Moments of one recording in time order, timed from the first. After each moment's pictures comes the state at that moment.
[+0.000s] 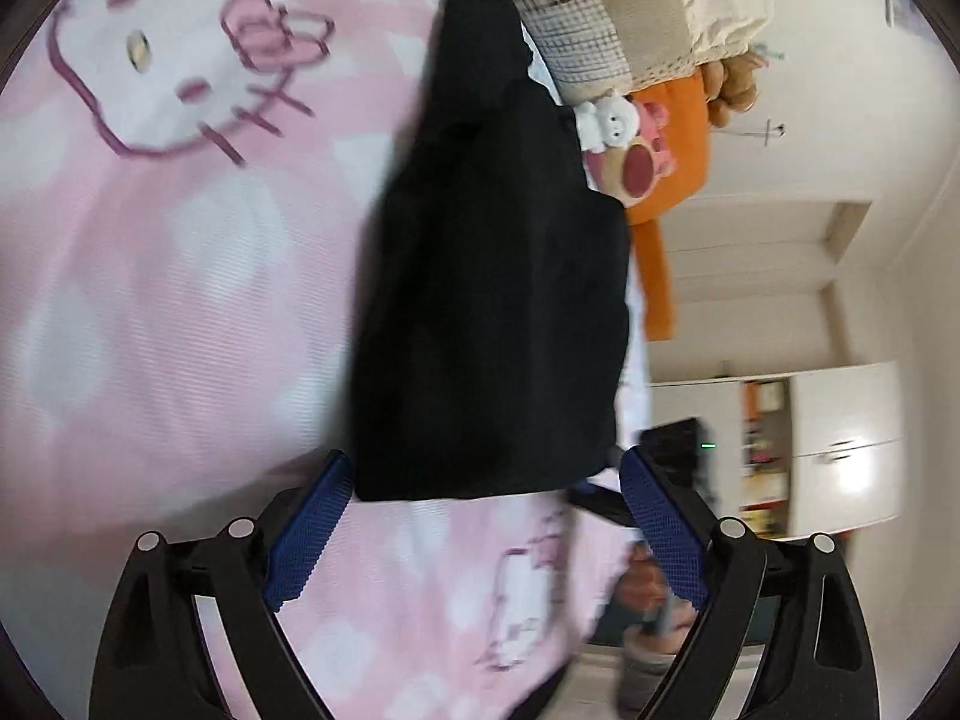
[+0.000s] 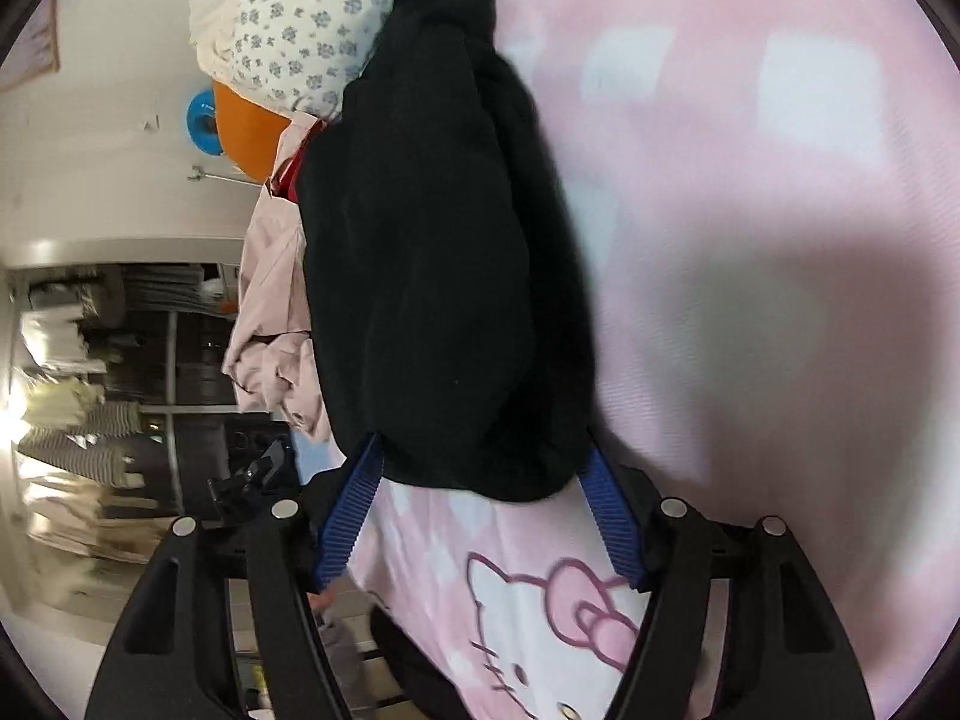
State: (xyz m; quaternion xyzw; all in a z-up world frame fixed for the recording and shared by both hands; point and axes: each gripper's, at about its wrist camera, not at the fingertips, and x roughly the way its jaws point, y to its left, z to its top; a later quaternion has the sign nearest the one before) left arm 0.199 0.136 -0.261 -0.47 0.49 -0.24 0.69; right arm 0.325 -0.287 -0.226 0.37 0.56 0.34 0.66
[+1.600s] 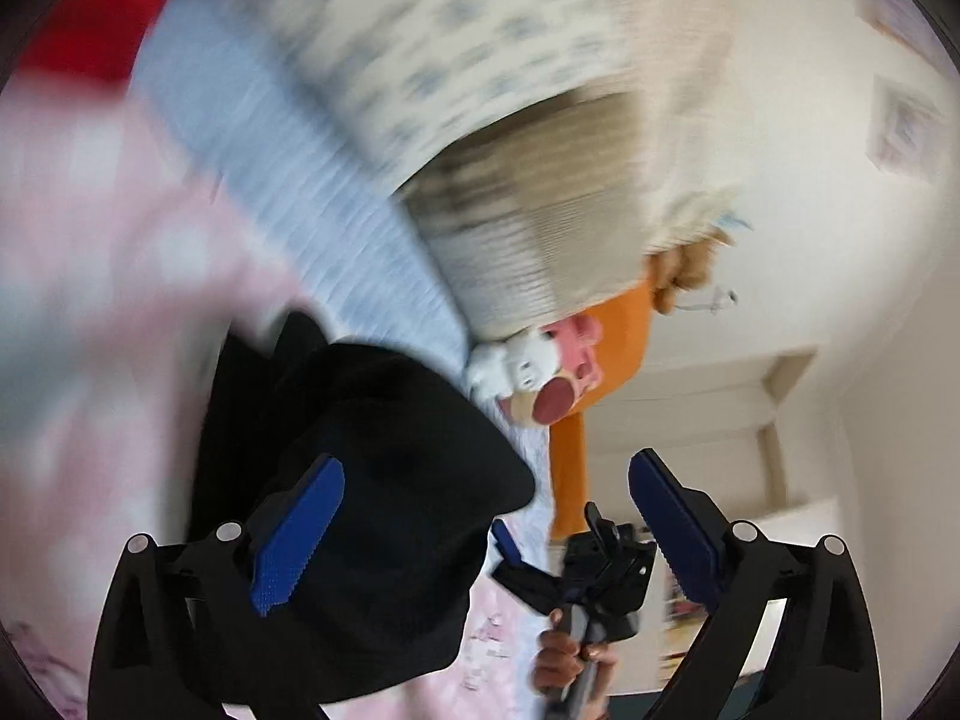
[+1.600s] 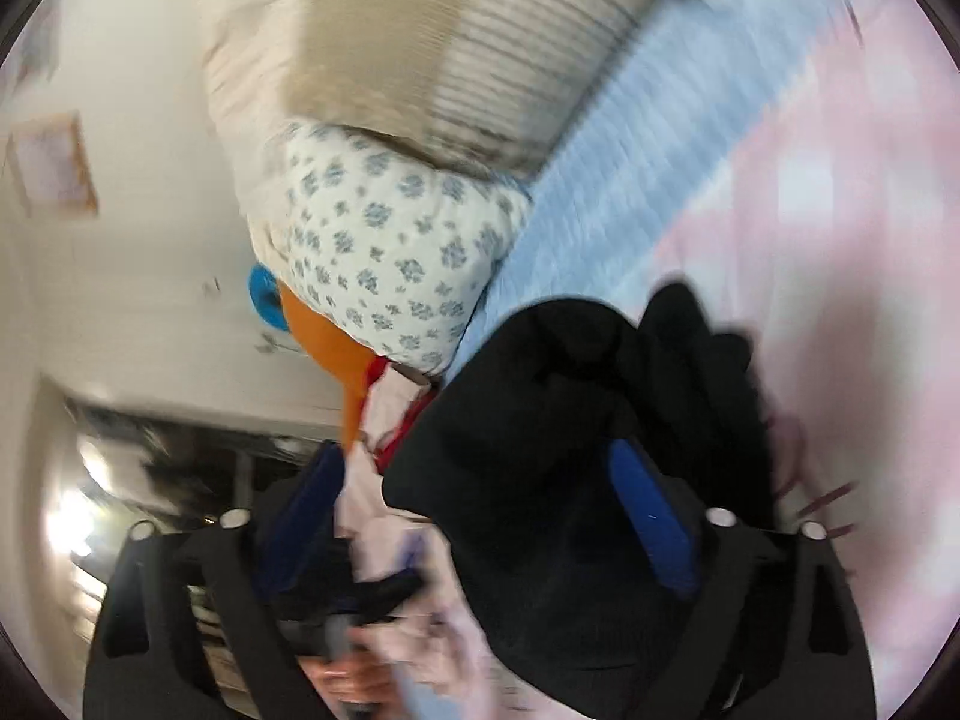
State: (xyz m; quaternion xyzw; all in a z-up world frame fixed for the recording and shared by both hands) left arm 0.490 0.220 -0.127 -0.53 0.34 -0.21 0.75; right arm 0.631 -0.272 -0.089 0.45 0.42 0.32 0.72
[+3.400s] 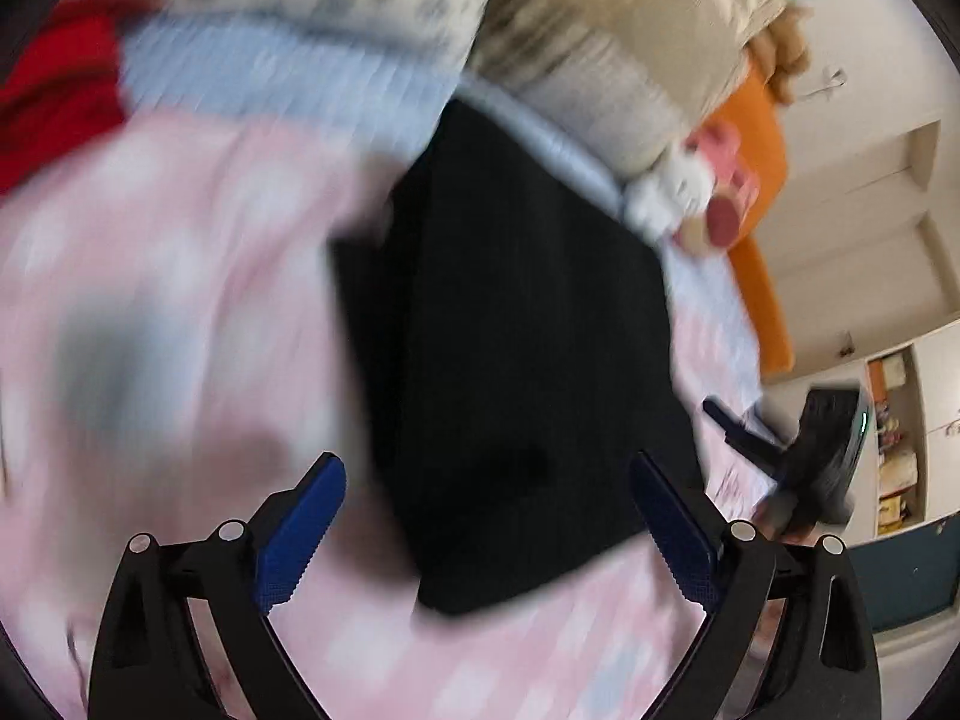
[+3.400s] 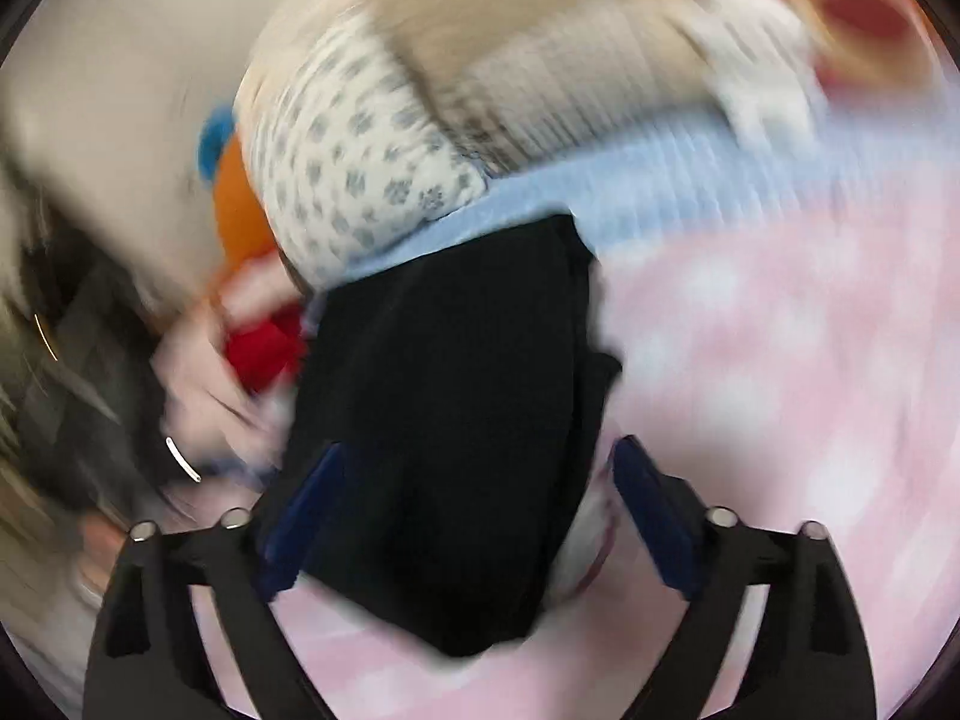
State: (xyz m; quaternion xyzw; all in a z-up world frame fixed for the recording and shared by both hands) left arm 0.472 0.172 -0.192 -0.29 0.55 -0.17 0.77; right arm 0.591 -0.284 -0.115 0.26 0.42 0.32 0.81
